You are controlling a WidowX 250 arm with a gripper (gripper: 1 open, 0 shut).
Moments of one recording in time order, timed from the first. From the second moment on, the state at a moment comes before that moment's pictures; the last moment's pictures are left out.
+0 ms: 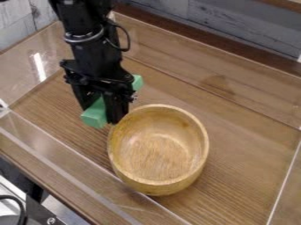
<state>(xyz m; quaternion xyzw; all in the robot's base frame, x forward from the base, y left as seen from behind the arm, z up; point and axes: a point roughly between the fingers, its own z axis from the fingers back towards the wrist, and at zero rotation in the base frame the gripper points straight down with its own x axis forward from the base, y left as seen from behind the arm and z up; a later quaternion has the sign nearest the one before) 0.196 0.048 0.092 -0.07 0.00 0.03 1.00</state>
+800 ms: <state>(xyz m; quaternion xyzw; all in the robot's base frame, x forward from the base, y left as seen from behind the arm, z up) 0.209 0.059 0.109 -0.07 -0.01 0.05 1.00</state>
